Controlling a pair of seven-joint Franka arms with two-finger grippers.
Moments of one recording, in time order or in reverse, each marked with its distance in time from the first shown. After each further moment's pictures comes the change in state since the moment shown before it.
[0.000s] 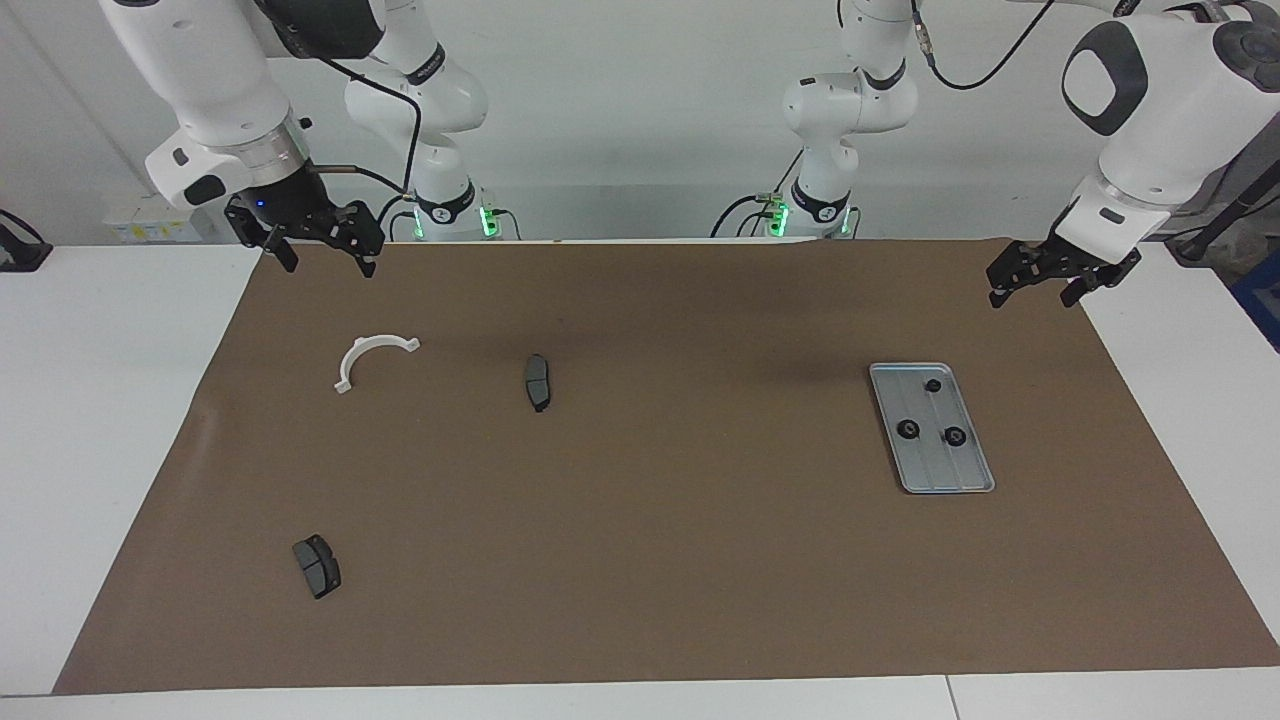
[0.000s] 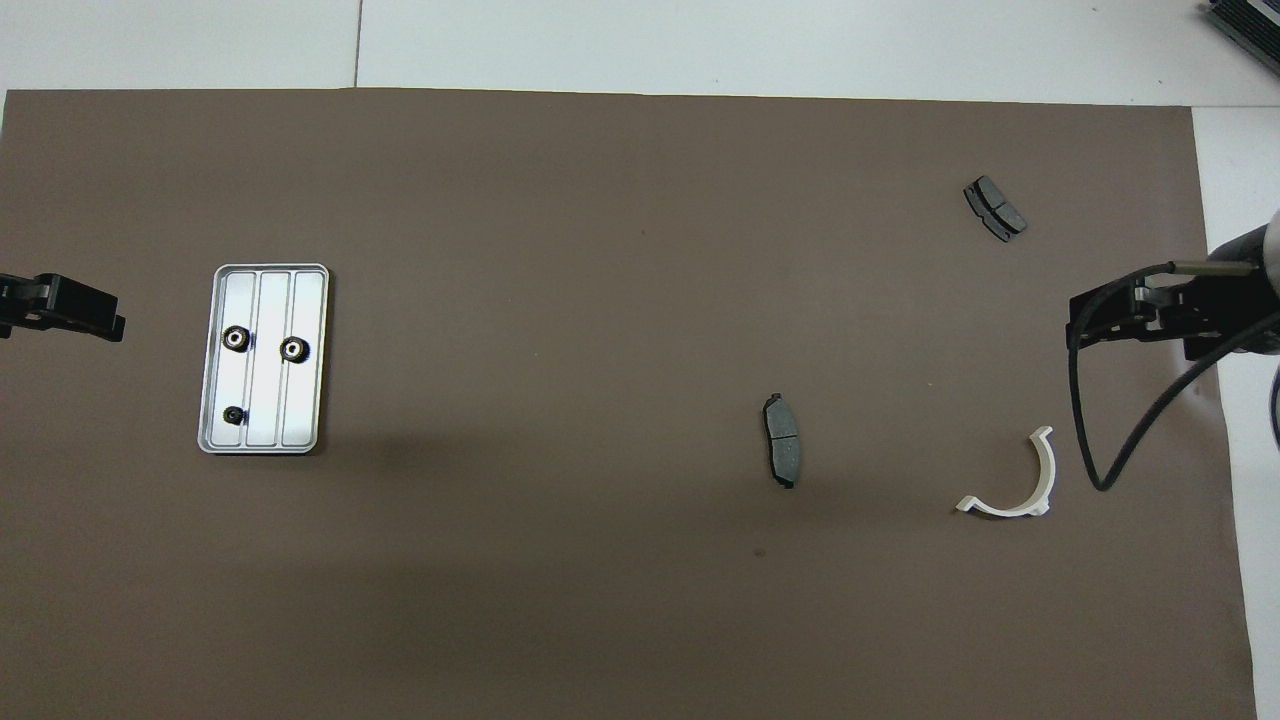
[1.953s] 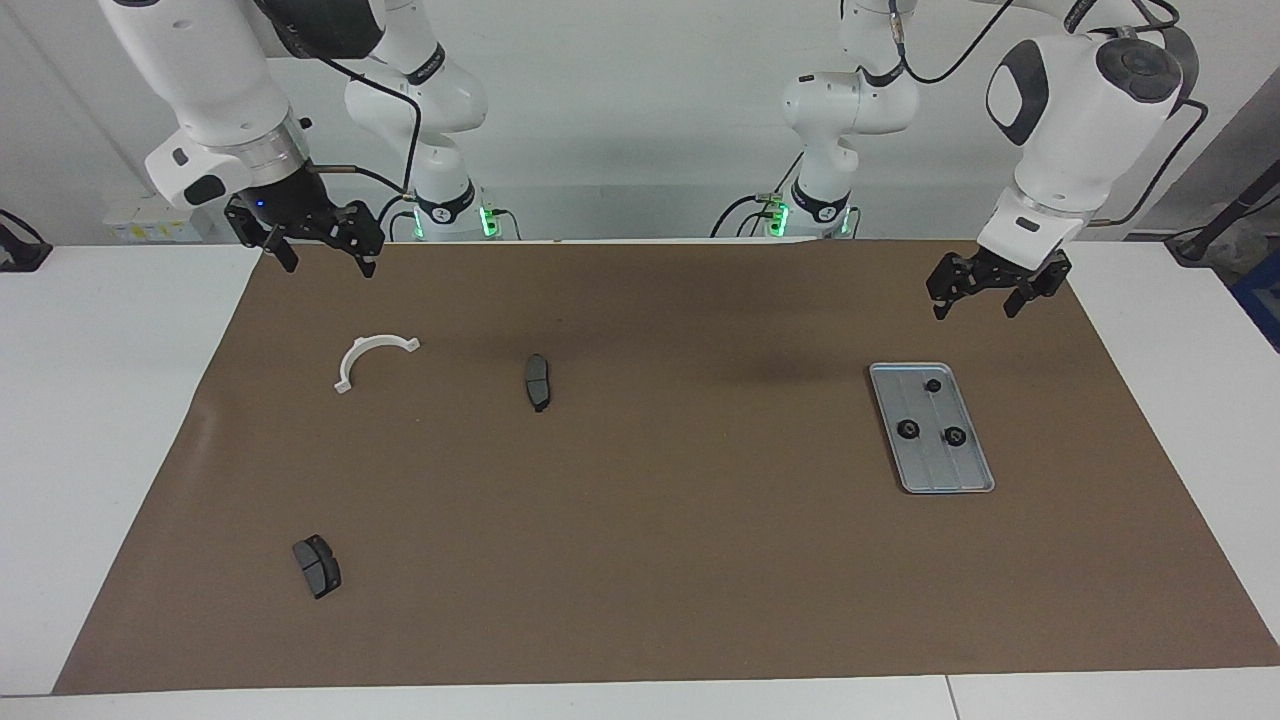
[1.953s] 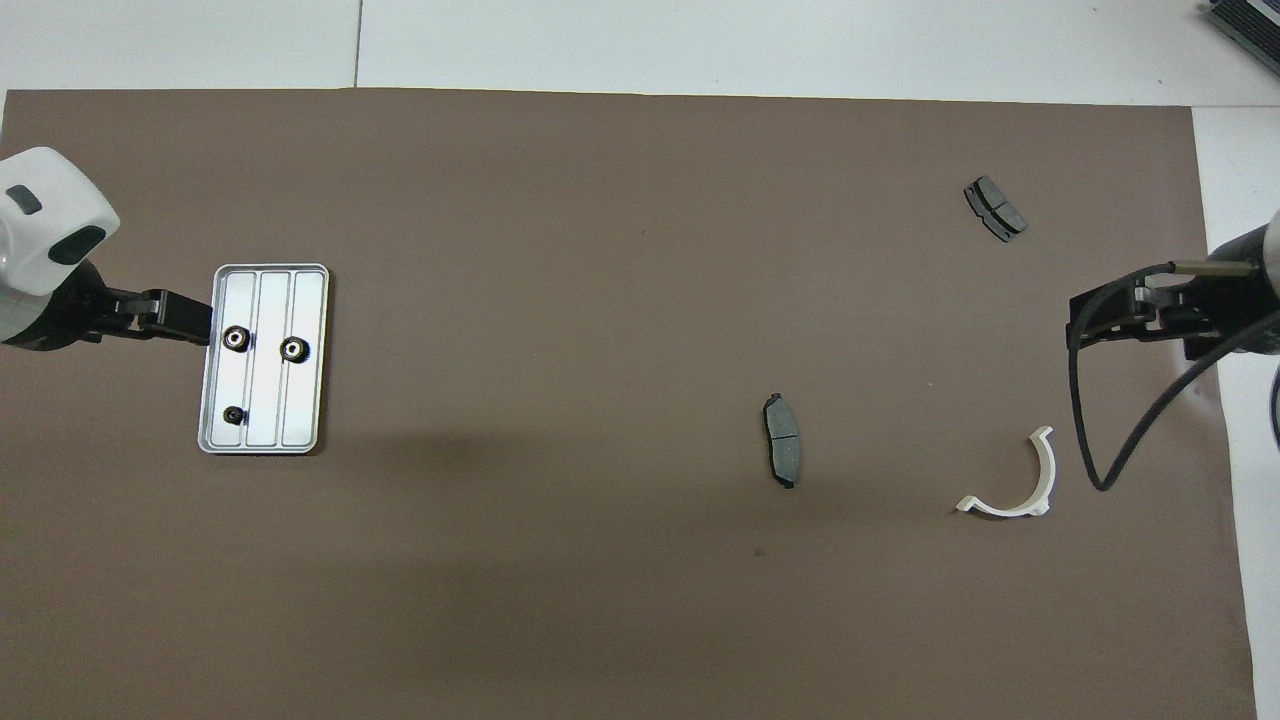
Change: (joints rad) left arm -0.100 -0.065 -0.009 -0.143 0.020 0.134 -0.129; right arm 0.000 0.000 0.000 0.000 0.000 0.000 0.000
